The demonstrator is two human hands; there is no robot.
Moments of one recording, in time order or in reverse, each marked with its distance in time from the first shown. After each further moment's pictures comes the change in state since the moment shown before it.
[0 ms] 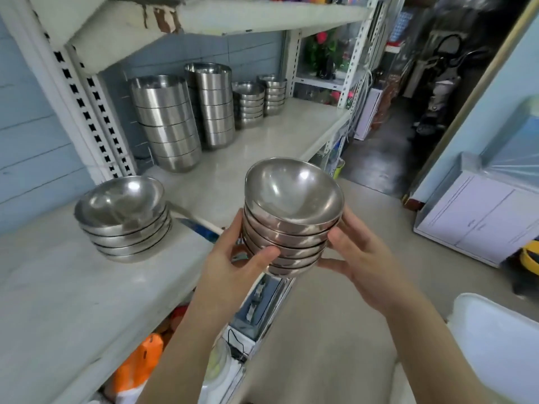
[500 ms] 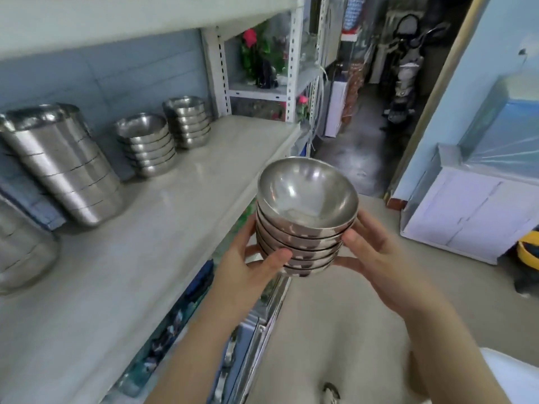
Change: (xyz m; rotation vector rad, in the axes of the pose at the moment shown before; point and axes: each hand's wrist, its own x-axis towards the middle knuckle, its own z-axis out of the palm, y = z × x) left_hand 0.275 -0.022 0.204 -0.044 -0.214 0.010; right_hand 0.196 0.010 -0.244 -0.007 0.164 -0.068
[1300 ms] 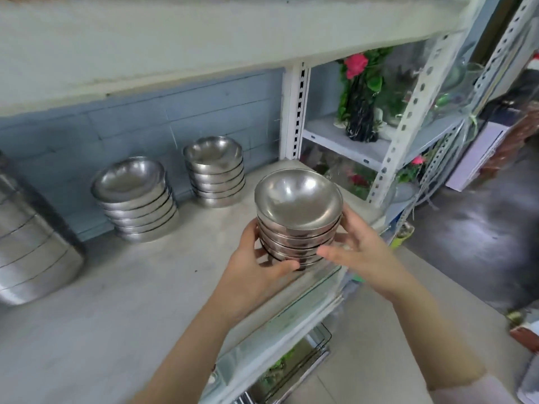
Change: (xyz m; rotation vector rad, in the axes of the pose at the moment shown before) left_hand 0.351 -0.045 -0.002 0.112 0.444 -0.129; right_hand 0.463 0.065 -0.068 -0.246 -0.610 -0.048
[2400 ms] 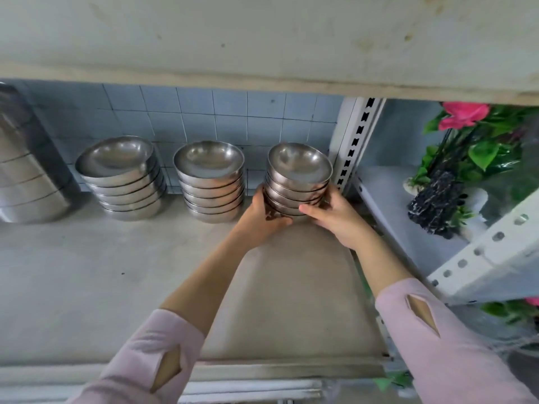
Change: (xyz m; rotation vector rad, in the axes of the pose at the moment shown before) left_hand 0.242 -0.037 0.037 0.121 0.524 -0.186; right_hand 0.319 0.095 -0.071 0.104 -0.490 0.079
